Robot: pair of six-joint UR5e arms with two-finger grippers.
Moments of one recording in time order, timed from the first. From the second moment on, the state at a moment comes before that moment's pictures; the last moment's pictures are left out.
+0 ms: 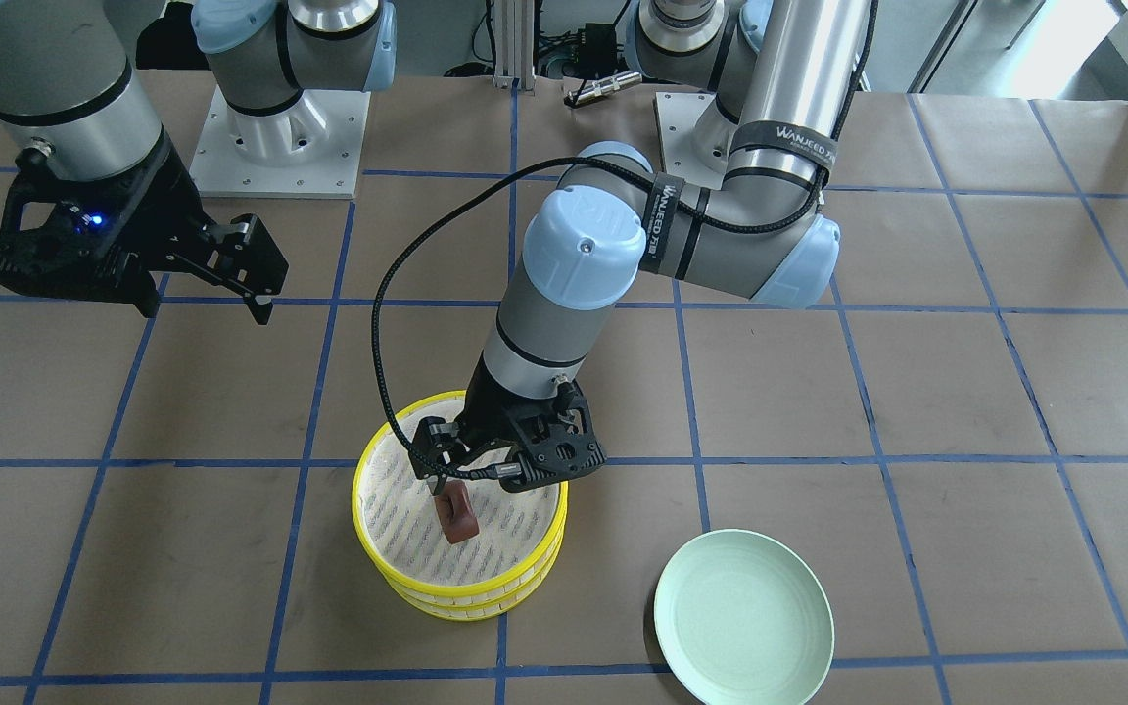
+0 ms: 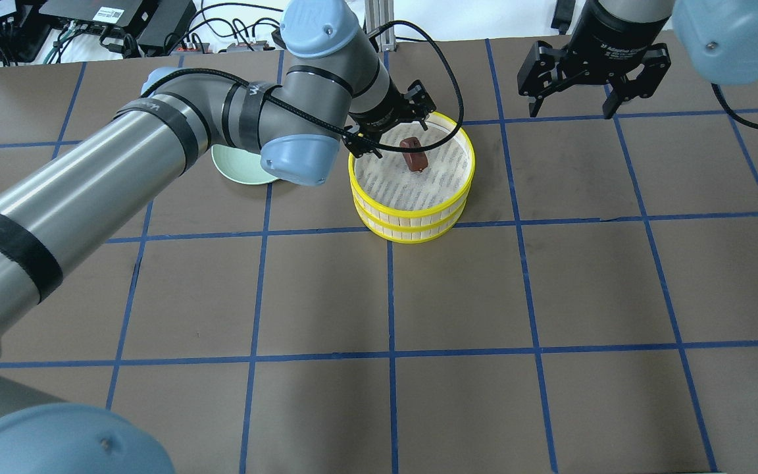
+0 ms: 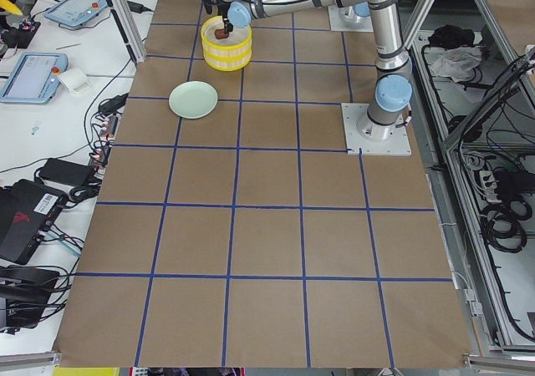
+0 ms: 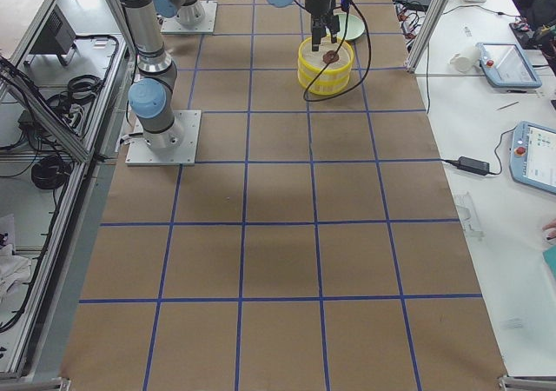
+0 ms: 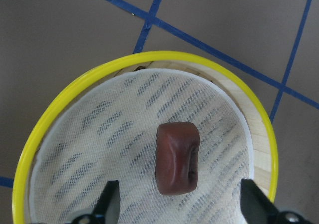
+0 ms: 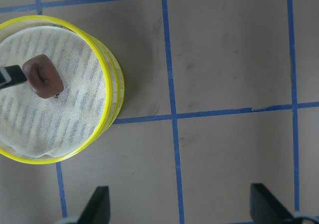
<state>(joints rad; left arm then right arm) -1.89 -2.04 -1.51 -0.87 1.36 -0.74 1.56 -1.48 1.50 -1.65 -1.55 0.07</state>
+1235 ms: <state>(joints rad) -1.58 -1.76 -1.51 -1.45 1.63 -0.19 1.60 -1.52 1.52 -1.61 -1.54 0.05</state>
